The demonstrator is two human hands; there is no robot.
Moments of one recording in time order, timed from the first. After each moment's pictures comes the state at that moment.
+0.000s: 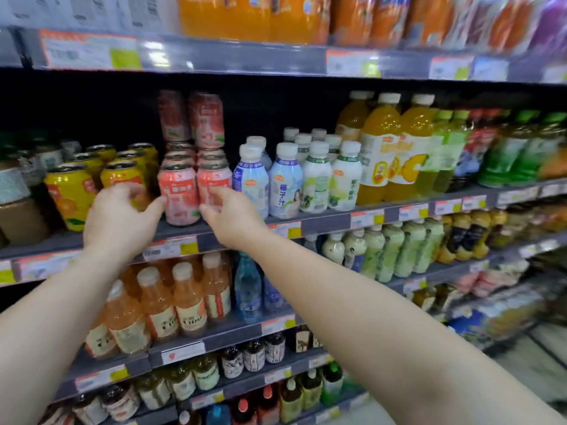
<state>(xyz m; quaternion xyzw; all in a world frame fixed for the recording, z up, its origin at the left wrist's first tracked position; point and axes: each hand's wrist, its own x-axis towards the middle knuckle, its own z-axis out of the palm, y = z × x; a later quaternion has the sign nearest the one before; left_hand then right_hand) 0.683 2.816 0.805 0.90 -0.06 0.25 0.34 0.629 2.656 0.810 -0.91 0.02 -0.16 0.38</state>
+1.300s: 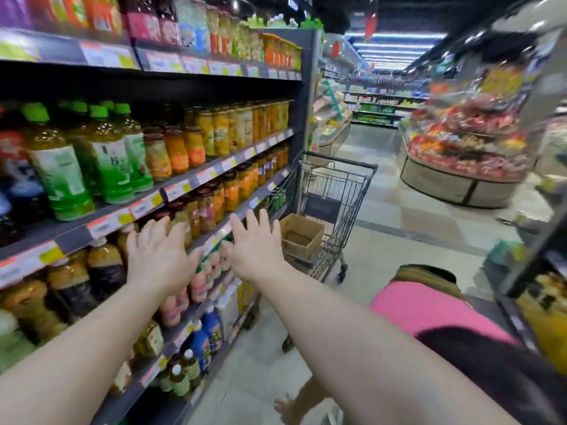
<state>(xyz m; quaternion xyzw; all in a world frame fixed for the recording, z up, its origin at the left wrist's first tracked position) 0.386 2.001 0.738 0.83 -0.53 0.12 0.14 0.233 1.941 0.753 -0.87 0.48 -0.12 0.01</state>
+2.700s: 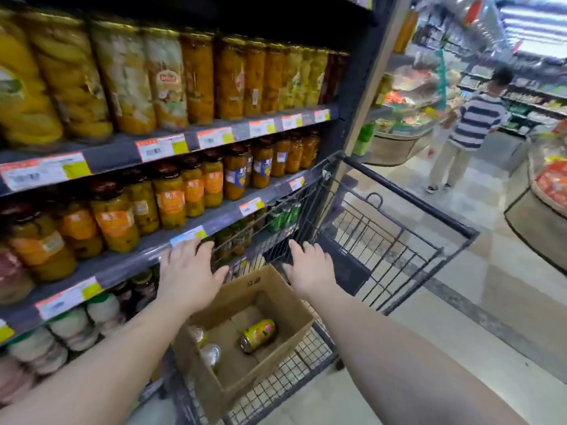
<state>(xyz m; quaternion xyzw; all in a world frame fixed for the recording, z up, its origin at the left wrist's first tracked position) 0.290 1.338 0.582 0.89 -0.43 0.02 0.15 0.120 1.186 0.598 -0.89 0.44 0.02 0.06</state>
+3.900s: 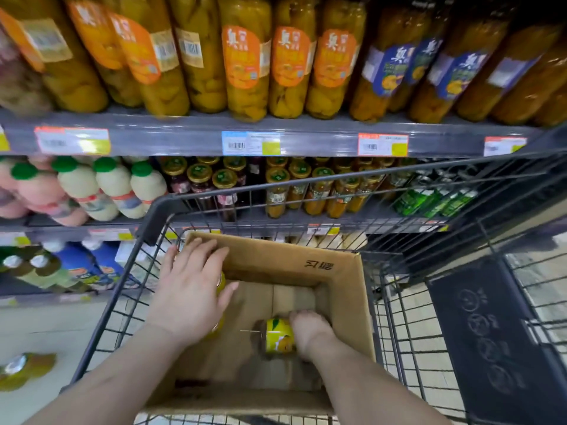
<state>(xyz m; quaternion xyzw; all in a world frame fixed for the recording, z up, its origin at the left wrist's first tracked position) 0.262 1.297 0.339 0.97 -0.21 0.07 0.07 0.206 1.079 0.243 -0.93 0.05 0.36 0.08</state>
